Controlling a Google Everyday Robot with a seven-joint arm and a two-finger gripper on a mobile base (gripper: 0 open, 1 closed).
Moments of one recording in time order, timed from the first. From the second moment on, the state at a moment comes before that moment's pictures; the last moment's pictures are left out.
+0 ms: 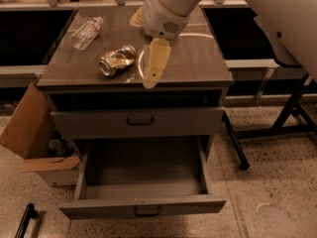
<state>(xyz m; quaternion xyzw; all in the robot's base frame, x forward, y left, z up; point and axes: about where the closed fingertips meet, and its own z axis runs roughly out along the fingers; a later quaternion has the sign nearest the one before) 0.586 0.031 0.949 -0.76 0.59 0.08 0.26</state>
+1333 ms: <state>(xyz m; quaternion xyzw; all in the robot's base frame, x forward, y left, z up) 0.692 0.092 0.878 -0.81 0.52 0.11 0.27</state>
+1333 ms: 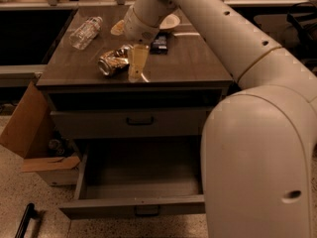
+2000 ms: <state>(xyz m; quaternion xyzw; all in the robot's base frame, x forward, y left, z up) 0.706 0.106 0.858 -0.82 0.51 0.12 0.25</state>
